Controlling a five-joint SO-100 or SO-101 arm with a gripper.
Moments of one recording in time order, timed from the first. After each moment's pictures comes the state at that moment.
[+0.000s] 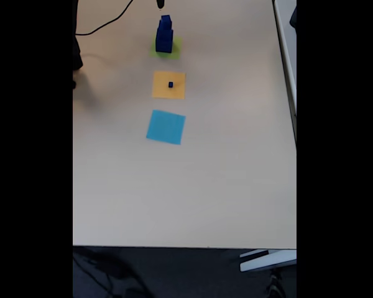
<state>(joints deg) -22.9 73.7 46.8 101.2 99.7</state>
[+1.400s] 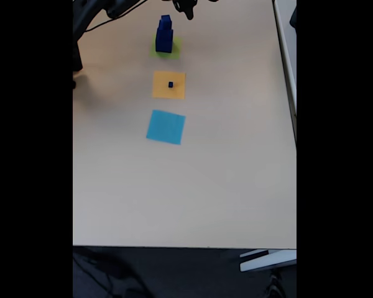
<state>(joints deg) -14.9 47.8 11.3 100.6 89.3</state>
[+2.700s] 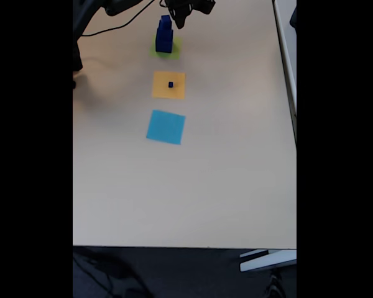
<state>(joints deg) -16.0 49.5 24.9 100.7 88.5</state>
